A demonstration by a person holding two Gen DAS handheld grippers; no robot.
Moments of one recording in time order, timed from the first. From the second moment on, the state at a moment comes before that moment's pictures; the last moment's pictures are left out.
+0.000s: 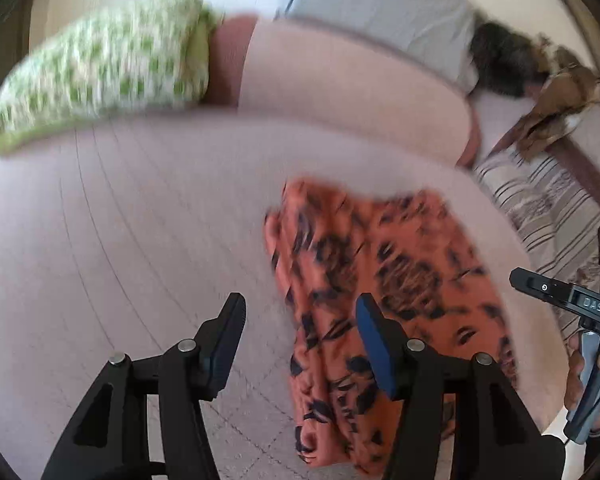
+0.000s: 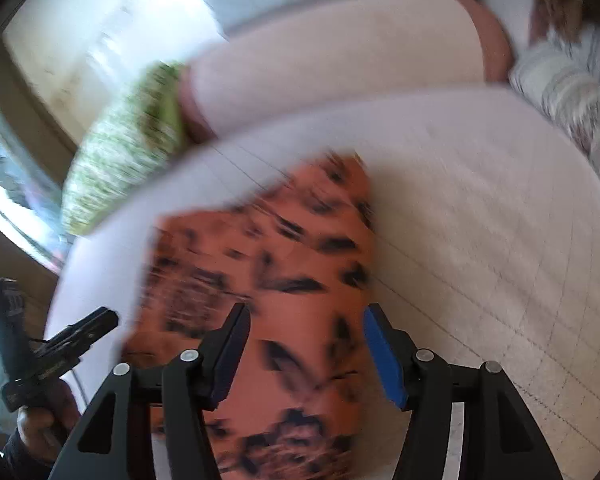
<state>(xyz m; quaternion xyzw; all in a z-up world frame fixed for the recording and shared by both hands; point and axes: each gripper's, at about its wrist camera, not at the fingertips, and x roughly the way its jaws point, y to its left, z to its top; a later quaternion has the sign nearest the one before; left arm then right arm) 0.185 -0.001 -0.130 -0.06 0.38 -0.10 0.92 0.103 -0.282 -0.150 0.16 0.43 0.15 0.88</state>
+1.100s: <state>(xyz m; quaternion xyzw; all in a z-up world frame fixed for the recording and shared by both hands) 0.033 -0.047 -0.028 0.01 0.31 -0.04 0.95 -0.078 -0.230 -0.060 -0.02 0.39 0.04 0.92</state>
